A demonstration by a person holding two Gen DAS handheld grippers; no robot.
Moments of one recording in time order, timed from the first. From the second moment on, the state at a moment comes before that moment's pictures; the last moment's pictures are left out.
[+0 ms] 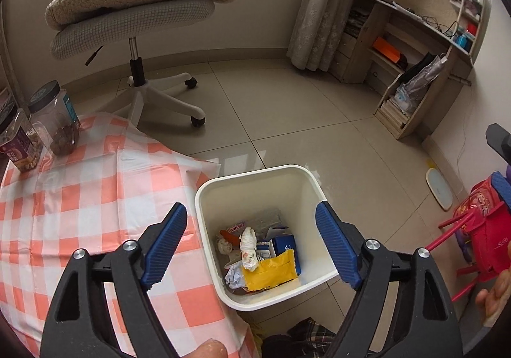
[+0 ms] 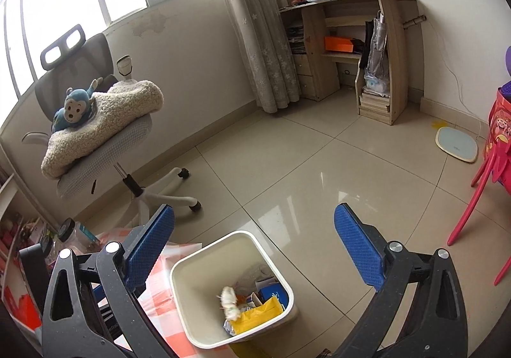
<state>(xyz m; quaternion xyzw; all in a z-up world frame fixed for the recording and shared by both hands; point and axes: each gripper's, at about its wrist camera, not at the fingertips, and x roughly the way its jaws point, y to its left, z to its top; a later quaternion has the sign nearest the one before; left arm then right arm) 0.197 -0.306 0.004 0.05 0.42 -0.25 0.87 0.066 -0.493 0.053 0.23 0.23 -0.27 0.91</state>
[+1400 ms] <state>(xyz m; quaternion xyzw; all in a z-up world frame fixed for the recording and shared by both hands) 0.133 -0.031 0.047 0.01 0.27 0.06 0.96 0.120 -0.223 0.037 0.02 0.22 -0.16 0.96</state>
